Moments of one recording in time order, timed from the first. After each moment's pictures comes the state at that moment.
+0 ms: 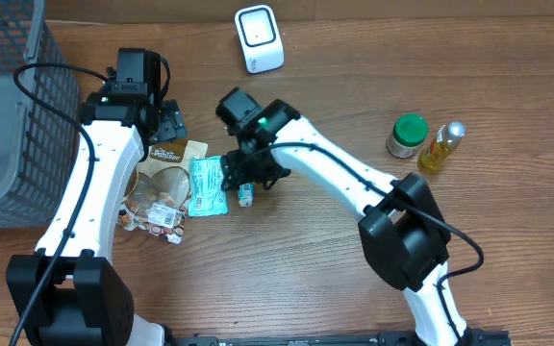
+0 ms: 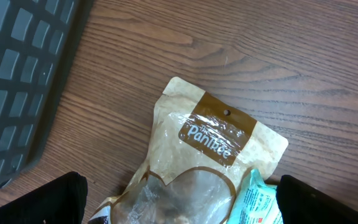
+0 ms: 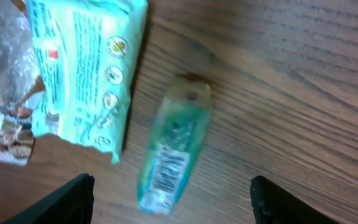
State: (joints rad) left arm -0.06 1.69 1.43 -0.92 -0.31 -0.36; right arm 0.76 2.20 1.88 -1.06 -0.14 0.42
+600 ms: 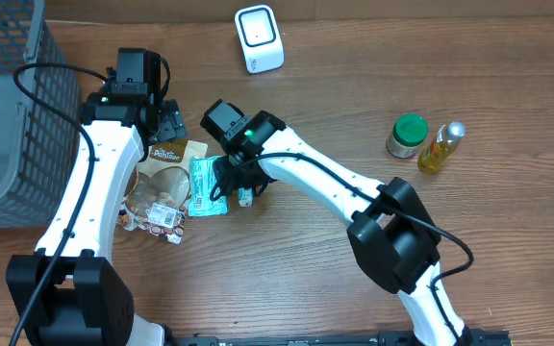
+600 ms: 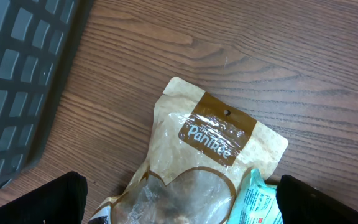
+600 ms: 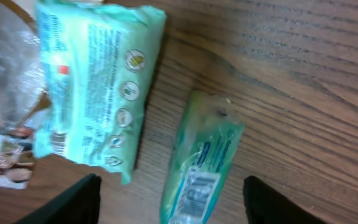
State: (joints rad) left arm -0.06 1.69 1.43 -0.92 -0.31 -0.36; right arm 0.81 2.23 1.88 -1.02 -0.08 0.48
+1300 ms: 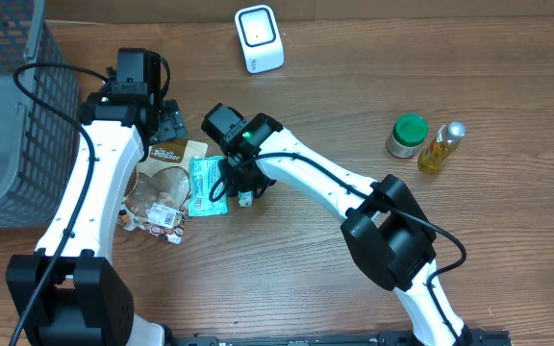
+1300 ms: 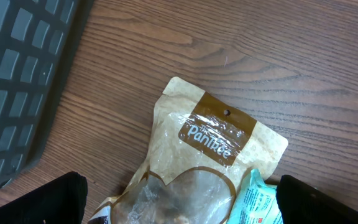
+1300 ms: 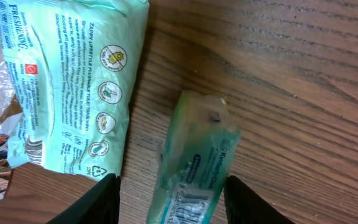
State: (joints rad) left arm -0.06 1.69 1.43 -0.92 -0.31 -0.36; right arm 0.81 2.25 1.87 -1.01 -0.07 0.49
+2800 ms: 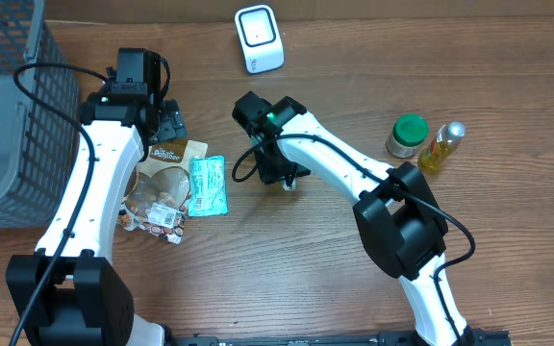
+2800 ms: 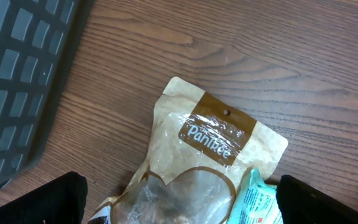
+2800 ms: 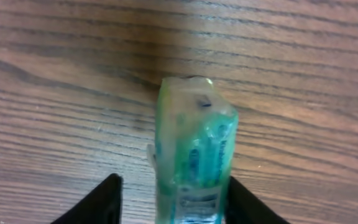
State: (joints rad) left arm -0.06 1.69 1.43 -0.92 -0.31 -0.36; right arm 0.70 2.25 1.85 -1.15 0.11 0.49
